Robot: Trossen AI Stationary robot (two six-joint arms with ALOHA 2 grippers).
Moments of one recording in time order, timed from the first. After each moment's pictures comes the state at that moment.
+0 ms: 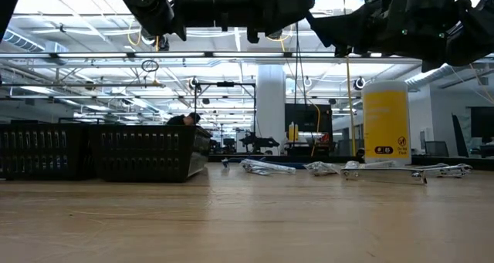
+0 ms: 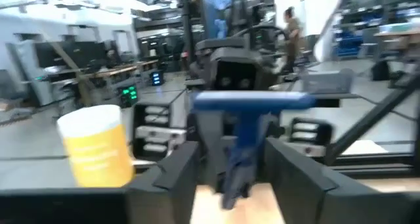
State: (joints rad) left arm 0.02 1.81 1.06 0.88 -0.02 0.13; right arm -0.18 1.21 0.27 1.15 -0.27 -0.14
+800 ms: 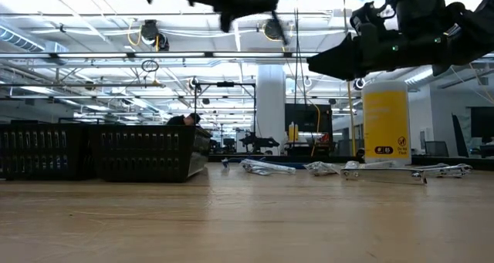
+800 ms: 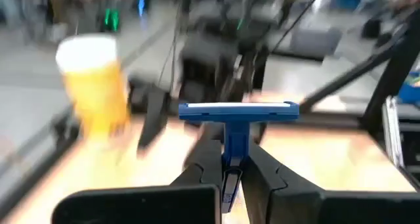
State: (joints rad) left arm 0.04 1.52 1.06 0.29 0.01 -0.02; right arm -0.20 1.18 0.27 0.91 0.03 -0.09
